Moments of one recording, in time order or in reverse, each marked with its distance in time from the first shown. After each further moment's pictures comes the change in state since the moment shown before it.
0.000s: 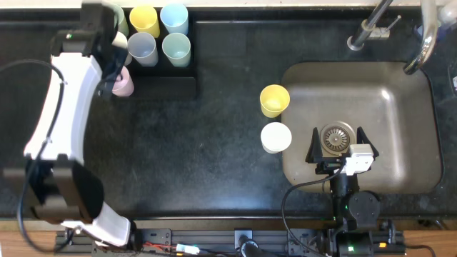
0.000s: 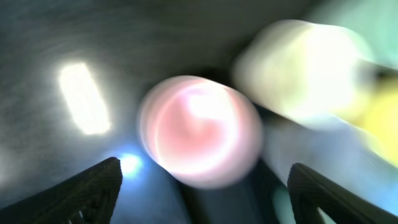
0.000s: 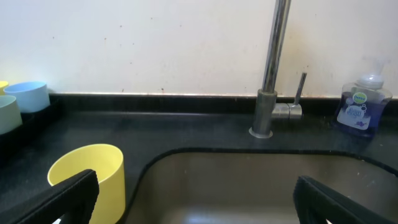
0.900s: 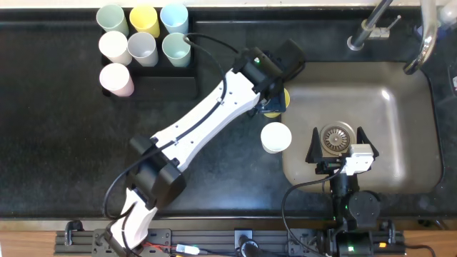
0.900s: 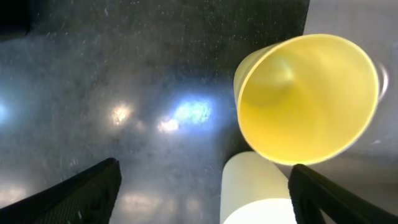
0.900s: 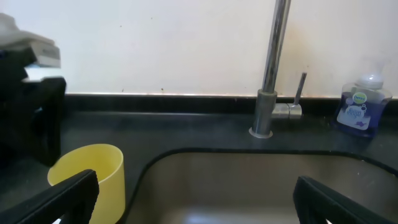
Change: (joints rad) left arm -0.753 0.383 0.444 -0.269 0.198 0.341; right arm 0.000 0.000 0.000 -0.001 0.000 0.000
